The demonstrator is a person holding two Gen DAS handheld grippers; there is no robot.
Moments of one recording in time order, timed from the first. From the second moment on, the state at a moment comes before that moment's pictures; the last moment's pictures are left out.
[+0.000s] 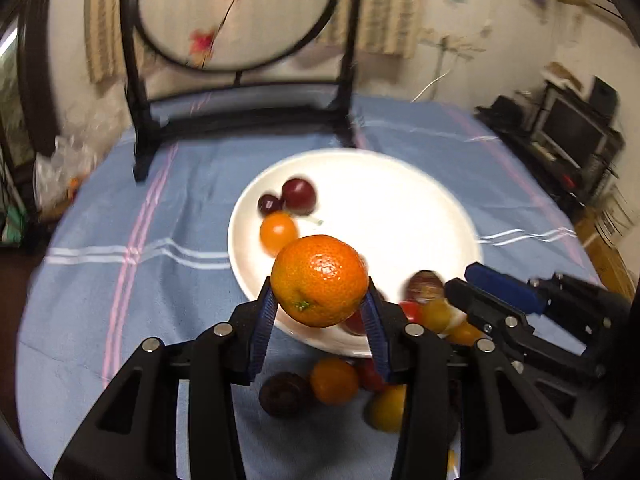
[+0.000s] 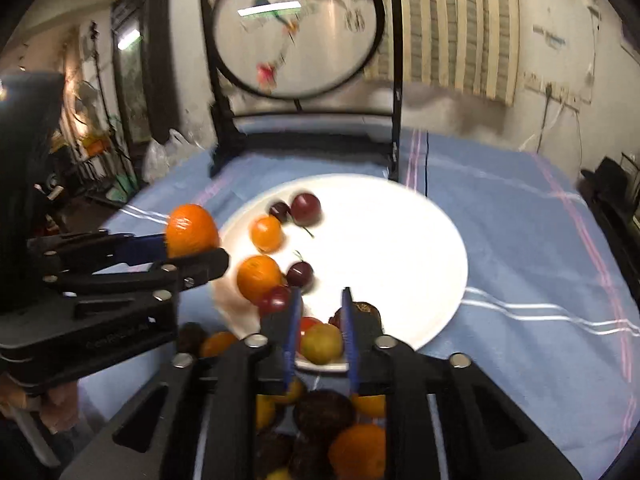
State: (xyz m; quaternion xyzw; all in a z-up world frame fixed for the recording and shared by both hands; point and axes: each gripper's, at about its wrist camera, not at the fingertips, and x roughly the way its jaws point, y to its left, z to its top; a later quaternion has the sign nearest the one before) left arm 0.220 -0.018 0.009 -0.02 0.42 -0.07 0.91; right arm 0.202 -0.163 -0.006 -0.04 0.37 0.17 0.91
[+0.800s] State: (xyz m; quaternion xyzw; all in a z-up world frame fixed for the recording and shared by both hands) left arm 0.215 -0.004 0.008 -0.03 0.40 -0.05 0.91; right arm 0.200 -0.222 -0.014 0.09 0.37 0.16 0.91
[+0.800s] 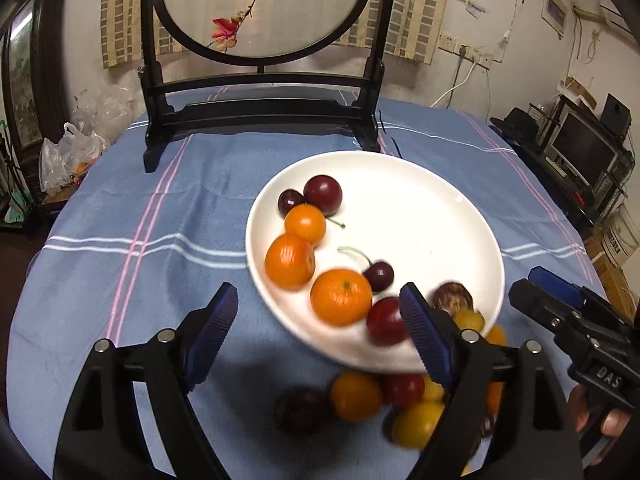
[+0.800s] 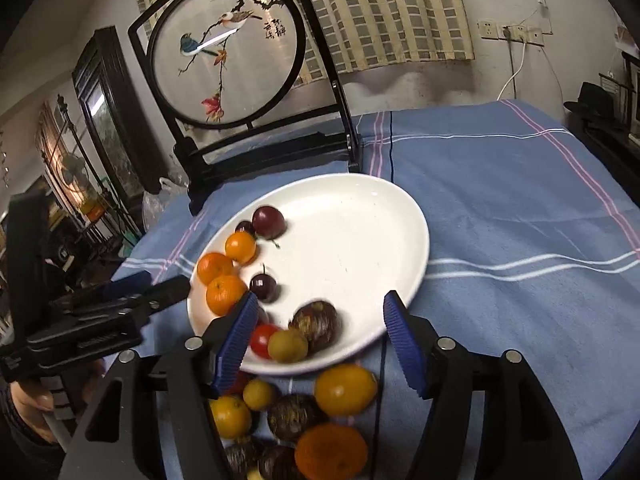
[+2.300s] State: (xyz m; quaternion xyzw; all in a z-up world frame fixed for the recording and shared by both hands) left arm 0.160 0.015 -0.065 0.01 0.47 -0.04 0.88; right arm 0.074 -0.184 -0.060 0.00 0.46 0.23 0.86
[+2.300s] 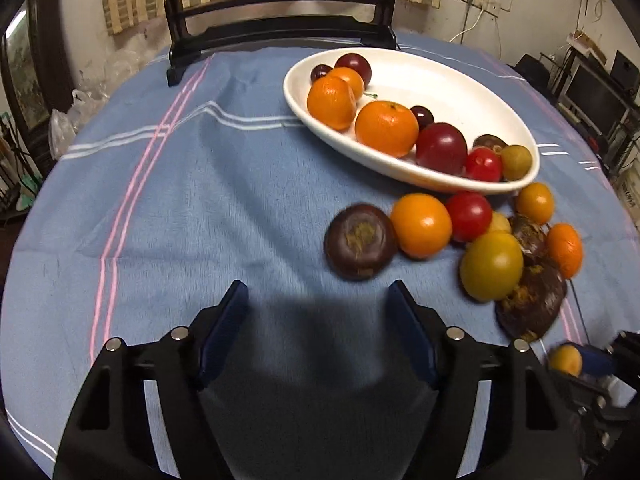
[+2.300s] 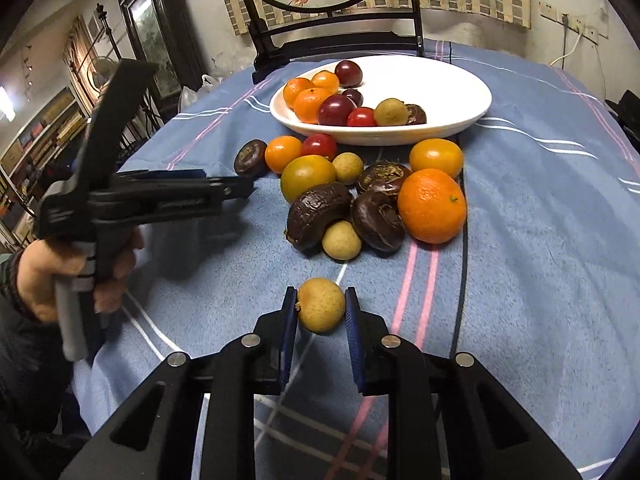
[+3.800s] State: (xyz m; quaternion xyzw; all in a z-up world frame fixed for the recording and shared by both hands) left arm 0.255 -0.050 -0.006 0.00 0.42 -0.06 0.91; right arm 0.236 -0.194 -0.029 0.01 0.38 0.15 0.91
